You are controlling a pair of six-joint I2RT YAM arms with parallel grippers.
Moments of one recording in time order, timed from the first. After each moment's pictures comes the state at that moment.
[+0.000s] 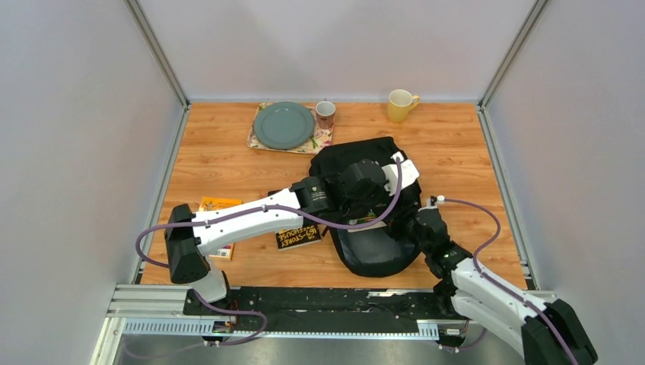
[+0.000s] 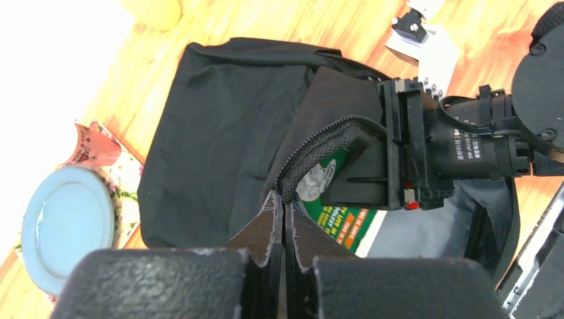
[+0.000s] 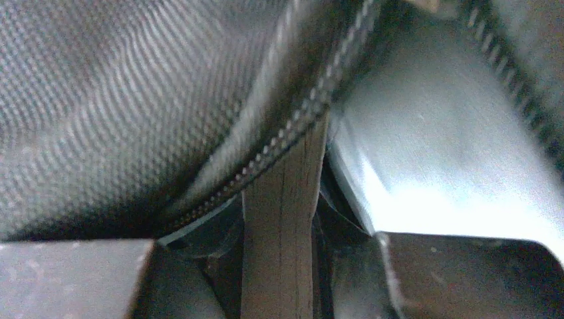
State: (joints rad) left arm -1.22 1.62 1.55 -0.42 -0.31 0.19; right arm 0.57 0.72 0.16 0.20 0.04 1.53
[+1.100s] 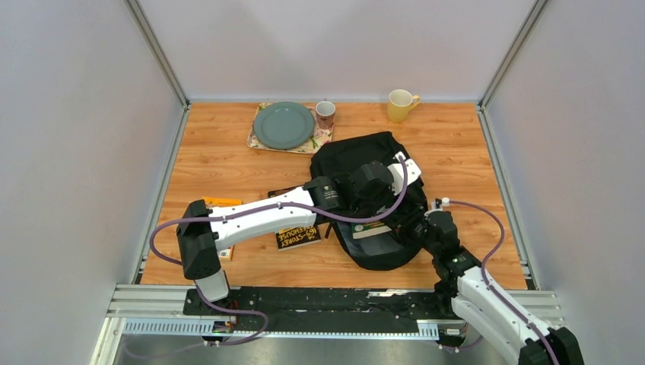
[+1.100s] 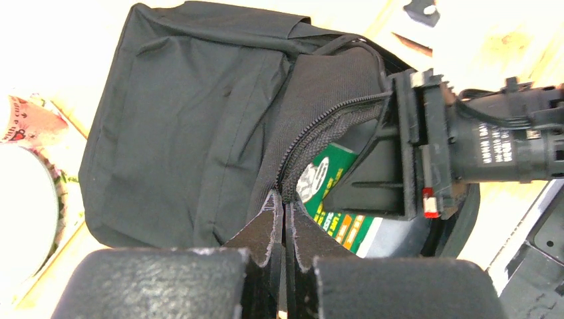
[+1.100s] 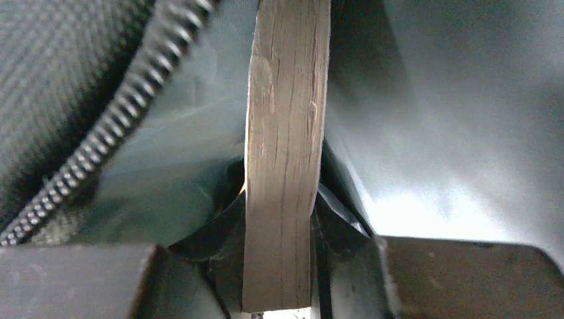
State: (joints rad) left arm -1.20 1.72 1.56 -0.42 -0.29 0.06; right arm 0.42 0.60 0.13 0.06 -0.16 1.45
